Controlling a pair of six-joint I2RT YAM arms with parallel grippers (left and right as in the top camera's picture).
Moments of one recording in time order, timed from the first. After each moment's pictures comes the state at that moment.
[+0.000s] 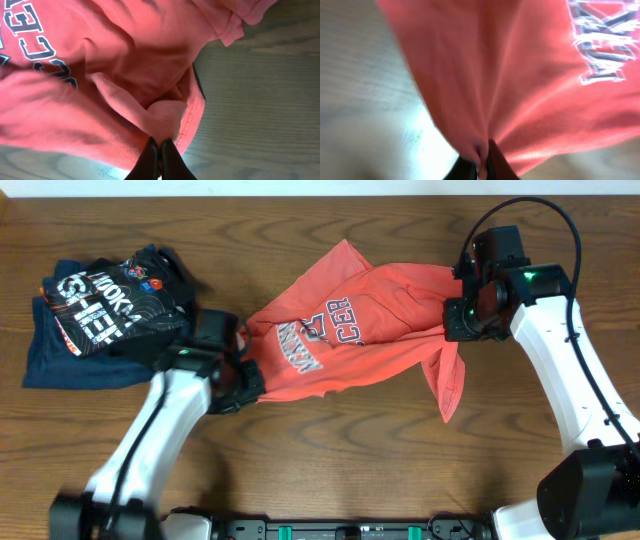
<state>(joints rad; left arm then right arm) -0.15 1.36 0.92 -0.91 0.22 -0.49 0.14 1.66 1.45 -1.10 -0.05 0.11</state>
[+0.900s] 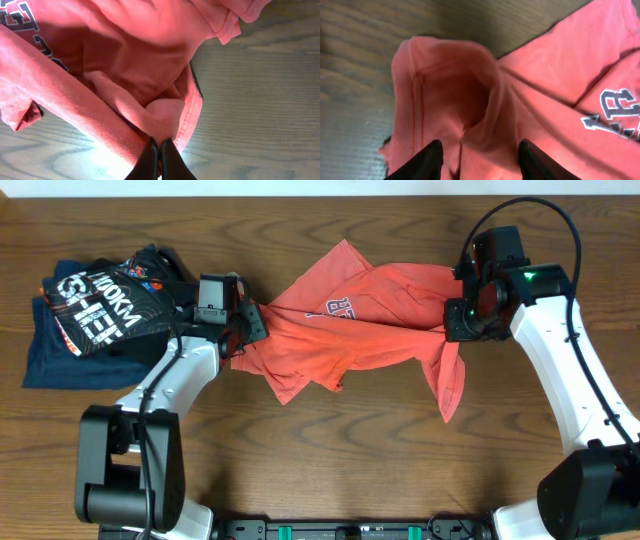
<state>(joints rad) -0.12 1.70 0.98 -0.27 0.13 -0.44 0.14 1.66 1.45 -1.10 -0.04 0.11</state>
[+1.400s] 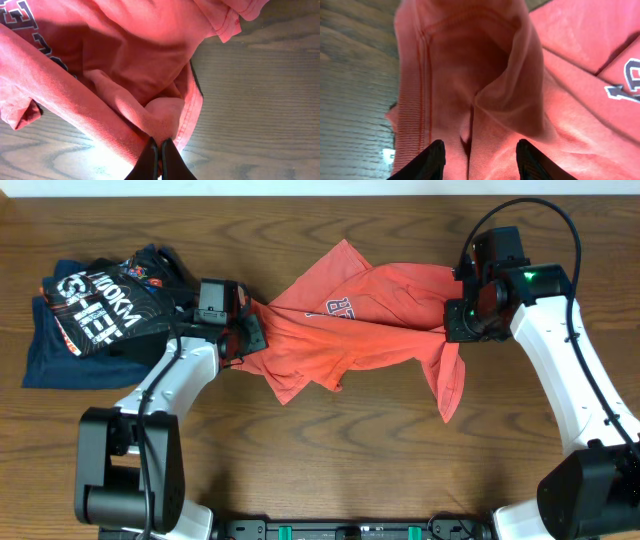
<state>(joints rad) -0.12 1.70 0.98 -0.37 0.15 -0.43 0.14 1.66 1.45 -1.11 -0.04 0.11</state>
